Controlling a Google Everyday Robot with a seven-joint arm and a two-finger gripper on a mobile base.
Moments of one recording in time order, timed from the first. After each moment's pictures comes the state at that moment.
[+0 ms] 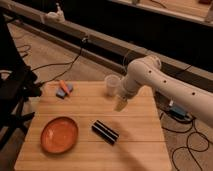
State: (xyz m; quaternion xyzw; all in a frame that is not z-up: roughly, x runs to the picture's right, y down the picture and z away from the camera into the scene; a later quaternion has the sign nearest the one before) arm 0.061 0.066 0.725 -0.28 -0.15 0.09 0.94
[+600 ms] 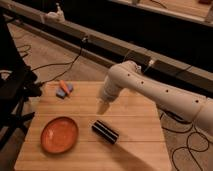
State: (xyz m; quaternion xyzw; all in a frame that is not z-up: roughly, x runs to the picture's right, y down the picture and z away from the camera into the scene) arm -0.030 0.080 0.754 -0.31 -0.20 0.09 0.93
